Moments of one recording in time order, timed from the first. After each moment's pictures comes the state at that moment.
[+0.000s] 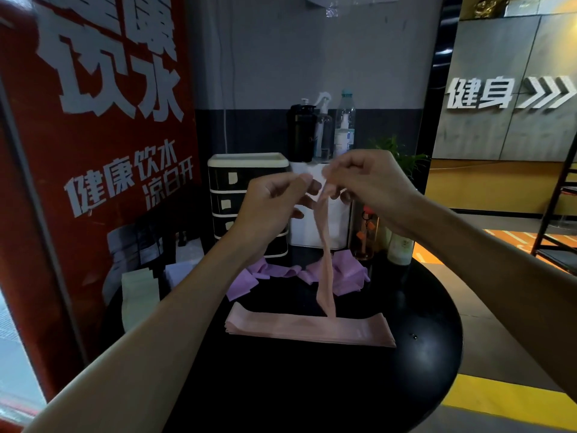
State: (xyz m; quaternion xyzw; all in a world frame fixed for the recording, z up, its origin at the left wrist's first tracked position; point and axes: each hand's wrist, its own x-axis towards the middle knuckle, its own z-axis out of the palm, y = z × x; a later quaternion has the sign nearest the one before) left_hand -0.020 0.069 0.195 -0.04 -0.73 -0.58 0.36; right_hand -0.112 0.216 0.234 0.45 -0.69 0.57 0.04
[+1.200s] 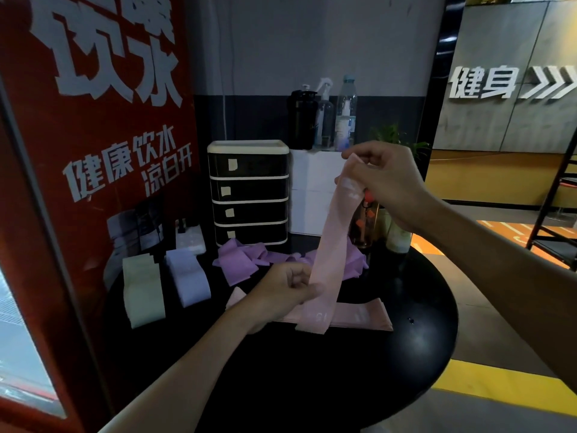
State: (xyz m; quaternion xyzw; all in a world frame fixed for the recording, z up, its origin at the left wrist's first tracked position) left_hand -0.021 0.065 0.060 0.01 -0.79 -0.60 0.10; right_hand -0.122 0.223 0.216 0.40 -0.69 0.58 0.15
